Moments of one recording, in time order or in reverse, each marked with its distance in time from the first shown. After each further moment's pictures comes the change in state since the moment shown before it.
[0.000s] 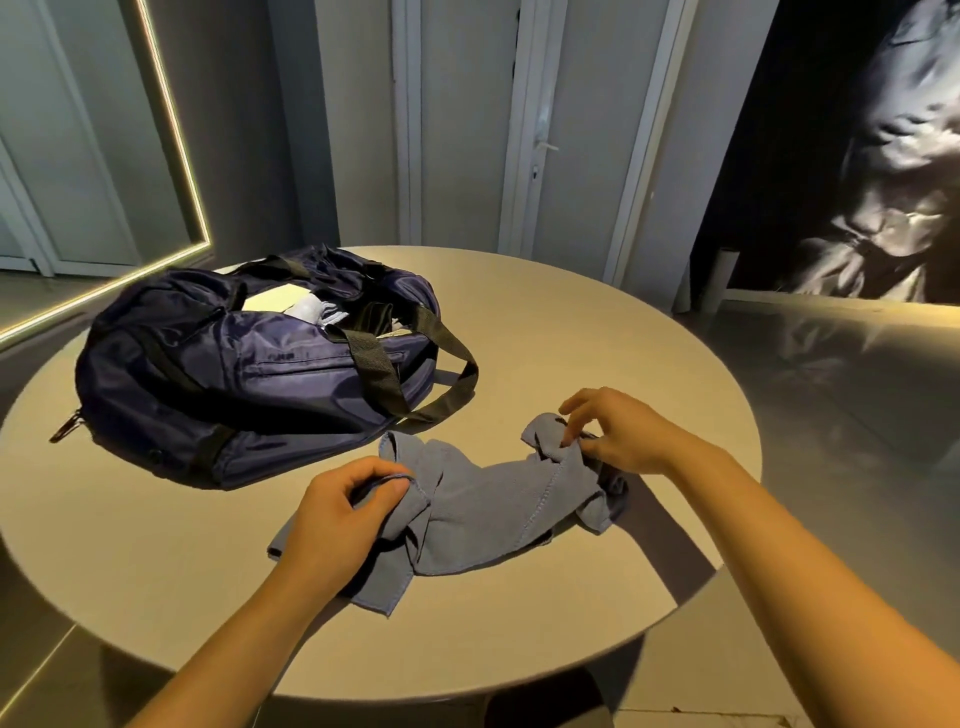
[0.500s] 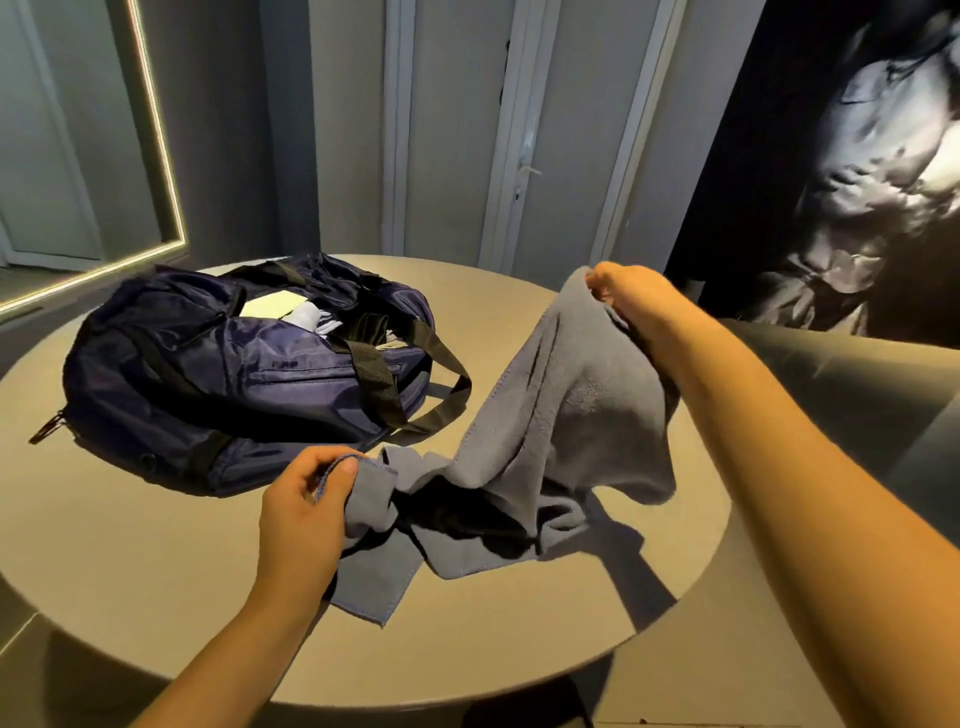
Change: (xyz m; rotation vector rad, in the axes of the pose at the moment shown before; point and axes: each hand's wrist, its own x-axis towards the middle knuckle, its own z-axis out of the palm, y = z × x) left_hand -0.008 -0.001 -0.010 -0.258 0.327 -0.080; right_hand 0.009 -0.088 -0.129 0.875 0.413 0.465
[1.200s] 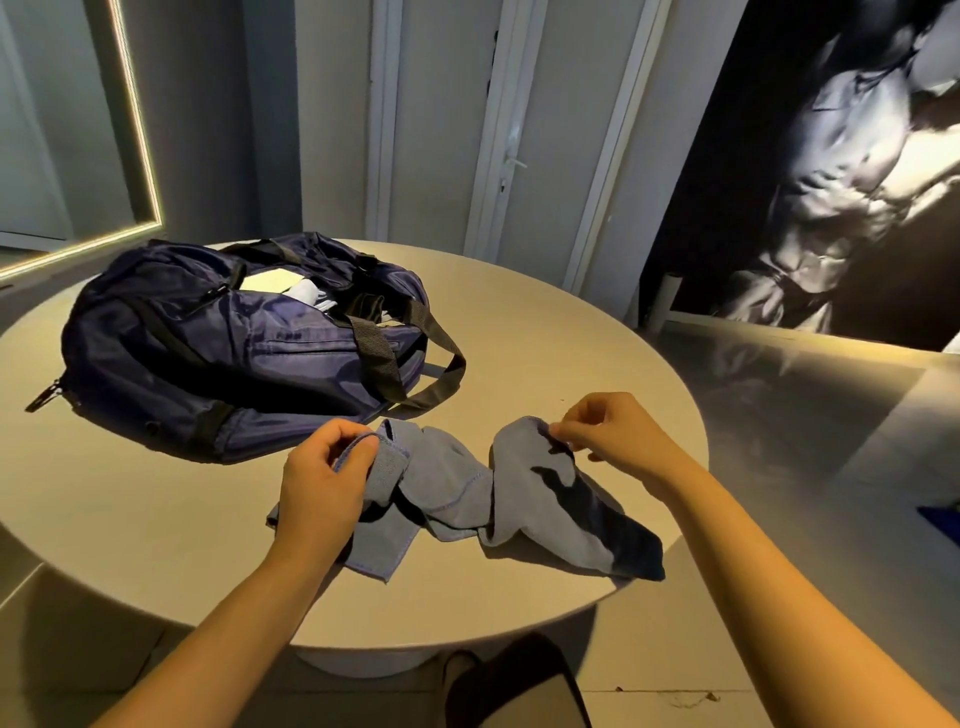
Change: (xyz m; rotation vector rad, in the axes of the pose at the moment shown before) left_hand -0.003 0.004 -0.002 0.180 -0.087 0.098; right_hand -0.059 0.129 0.025 -0.354 -0.093 -0.031
